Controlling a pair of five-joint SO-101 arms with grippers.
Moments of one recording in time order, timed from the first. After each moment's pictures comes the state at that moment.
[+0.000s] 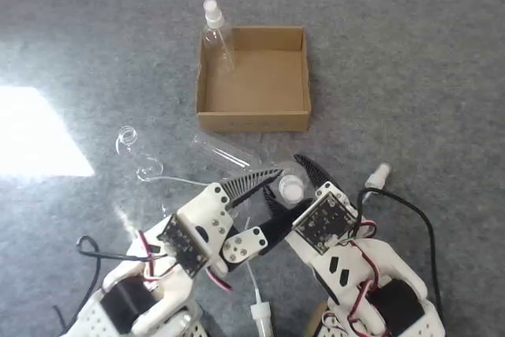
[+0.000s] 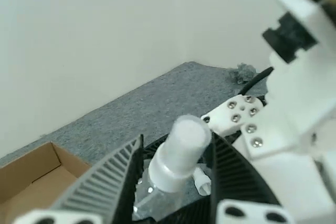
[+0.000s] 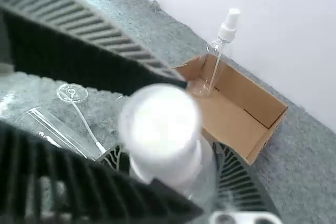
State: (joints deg) left arm 46.2 -103.5 78.1 47.1 -1.3; right arm -37.7 -103.5 75.2 56.5 16.4
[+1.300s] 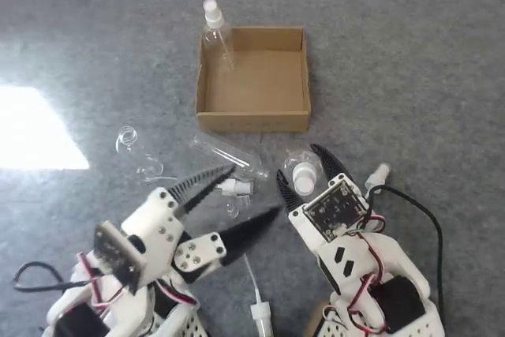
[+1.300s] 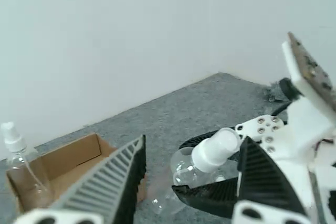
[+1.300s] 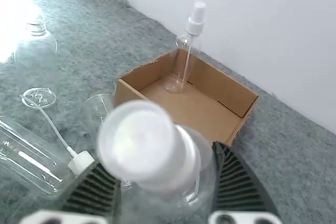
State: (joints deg) left arm 33.6 -103.4 59.1 63.3 3.6; right arm -31.8 -102.4 74.6 54.9 16.0
